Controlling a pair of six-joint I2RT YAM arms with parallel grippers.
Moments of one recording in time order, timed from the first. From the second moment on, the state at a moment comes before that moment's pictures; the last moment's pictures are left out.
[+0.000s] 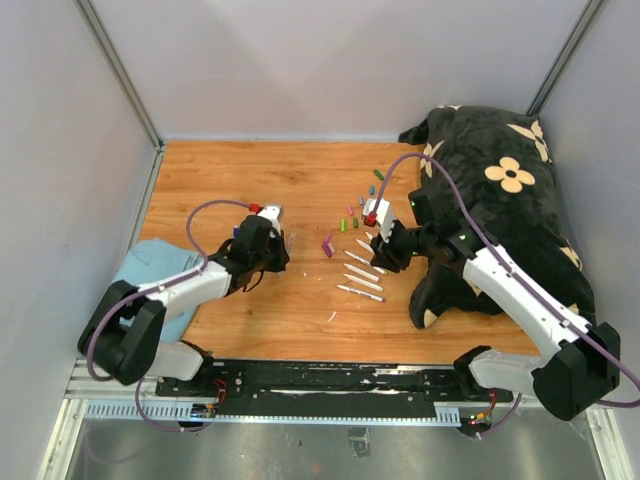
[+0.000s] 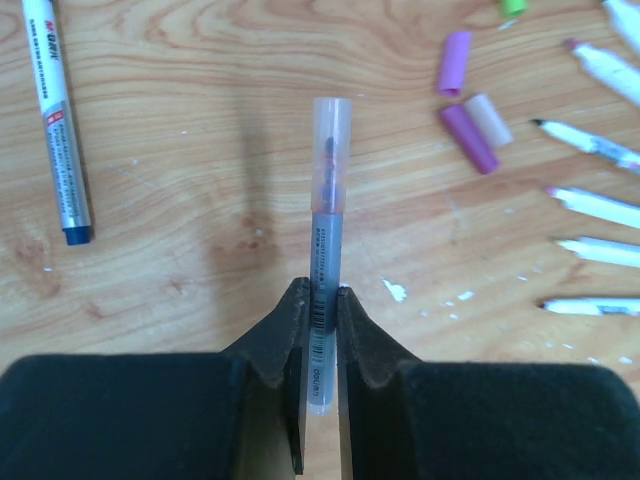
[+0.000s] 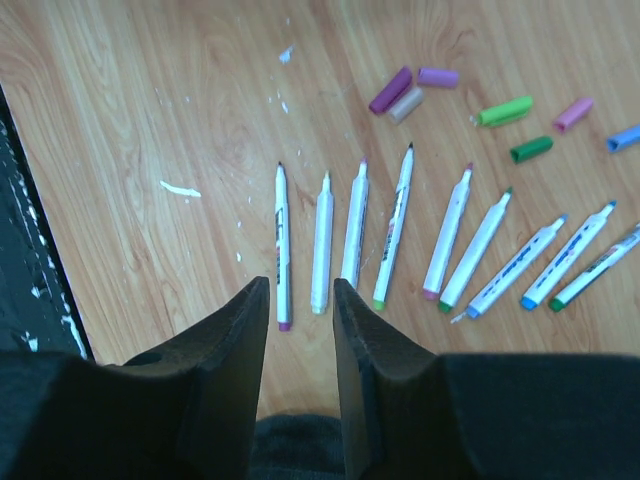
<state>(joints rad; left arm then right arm) -0.52 1.40 0.65 0.02 -0.07 -0.34 0.52 1.22 1.03 -0.65 -0.51 -0.53</state>
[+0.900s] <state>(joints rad) -0.61 0.92 0.18 0.78 0.20 -0.73 0.51 1.21 0.89 -0.29 -0.88 -0.31</state>
